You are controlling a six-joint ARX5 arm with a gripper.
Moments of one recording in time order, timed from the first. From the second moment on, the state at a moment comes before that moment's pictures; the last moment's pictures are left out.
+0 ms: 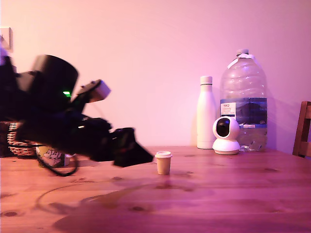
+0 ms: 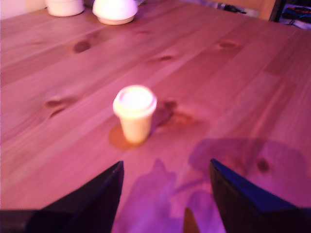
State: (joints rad) arm -0.54 1.95 0.69 0.89 0.37 0.06
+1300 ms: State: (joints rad) arm -0.58 2.14 1.02 0.63 0.27 -0.04
